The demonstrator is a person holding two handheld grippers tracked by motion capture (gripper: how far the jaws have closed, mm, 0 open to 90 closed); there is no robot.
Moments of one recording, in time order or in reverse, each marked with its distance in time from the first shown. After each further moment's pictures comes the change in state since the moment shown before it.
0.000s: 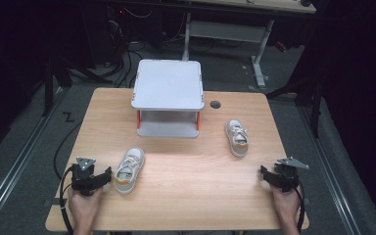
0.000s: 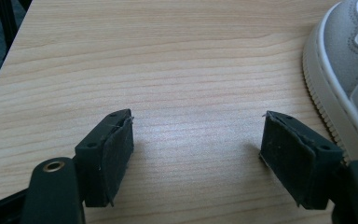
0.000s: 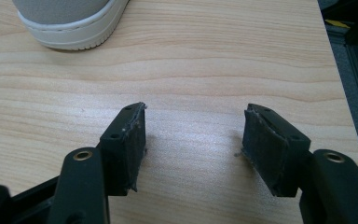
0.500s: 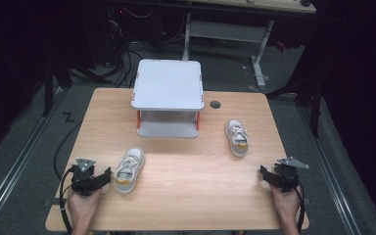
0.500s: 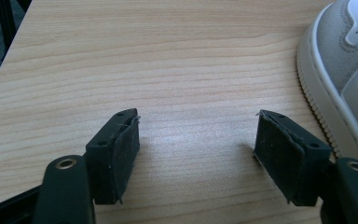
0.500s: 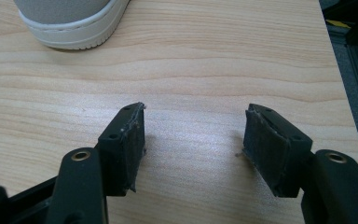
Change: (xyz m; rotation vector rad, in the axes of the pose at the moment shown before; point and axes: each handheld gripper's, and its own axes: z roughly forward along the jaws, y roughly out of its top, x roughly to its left) left arm -0.001 -0.002 -0.004 -0.005 -0.006 -0.005; right arm 0.000 0.000 0.000 0.000 0.001 -0.003
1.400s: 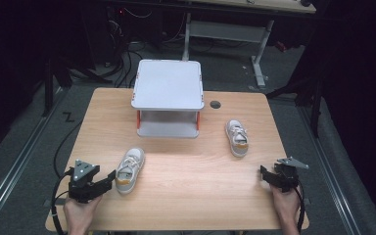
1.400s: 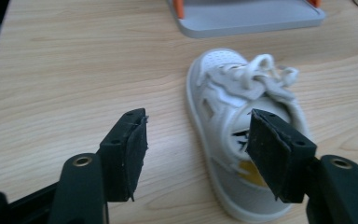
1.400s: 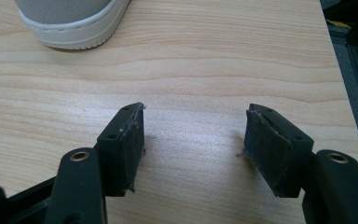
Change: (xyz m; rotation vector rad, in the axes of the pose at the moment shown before) left arm -0.030 0.021 -0.064 -0.080 -0.196 0.095; right arm 0.000 0.000 0.000 0.001 0.002 0.000
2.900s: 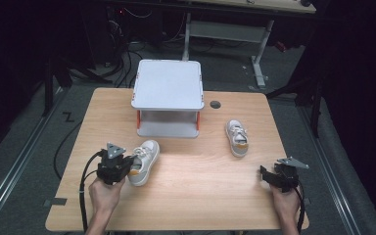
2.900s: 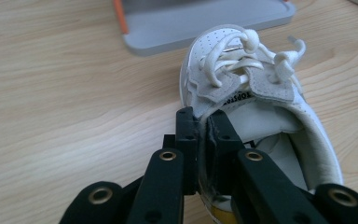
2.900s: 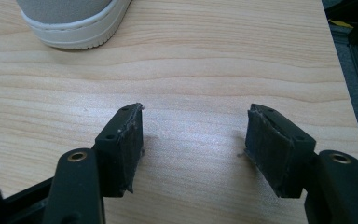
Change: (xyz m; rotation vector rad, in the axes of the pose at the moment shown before) left arm -0.049 0.050 0.041 0.097 -0.036 0.065; right arm 0.000 0.000 0.000 -0.001 0.005 -0.003
